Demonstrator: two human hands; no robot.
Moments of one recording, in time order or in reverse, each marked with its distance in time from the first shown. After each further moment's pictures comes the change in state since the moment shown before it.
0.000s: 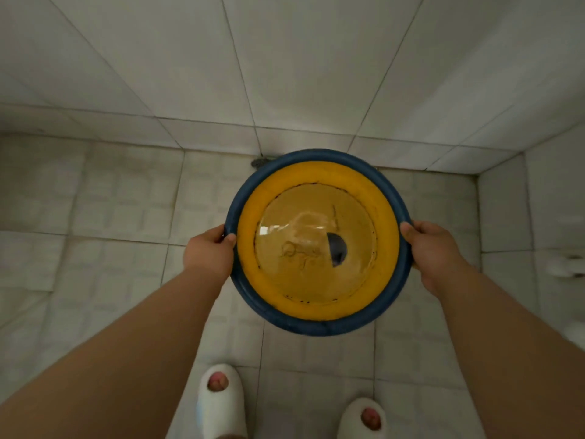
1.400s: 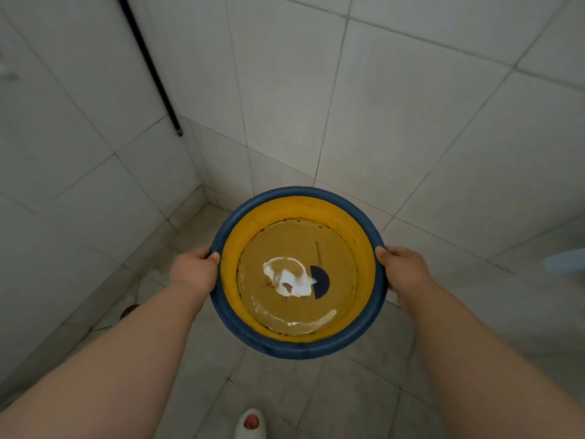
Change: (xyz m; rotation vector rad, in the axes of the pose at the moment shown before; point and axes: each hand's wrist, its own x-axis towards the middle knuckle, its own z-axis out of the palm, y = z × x) left_hand -0.188 0.079 -0.440 -0.290 0.312 -0.028; right_hand -0.367 -0.338 0.112 -0.190 -0.272 -0.326
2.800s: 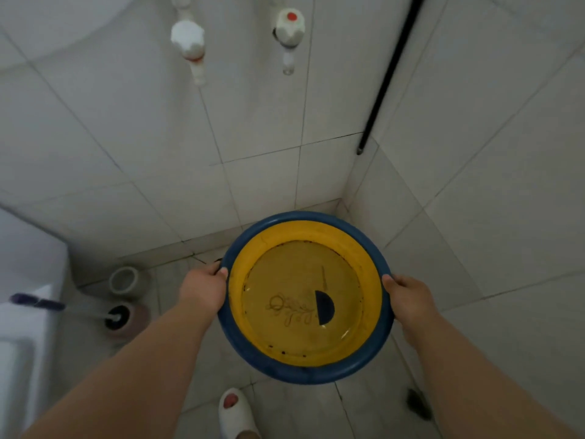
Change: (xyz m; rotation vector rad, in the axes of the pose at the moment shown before) left_hand 0.075 -0.095 -0.131 -0.289 0.384 -0.440; right_hand 0.042 -0.107 0.257 -0.502 -0.468 -0.228
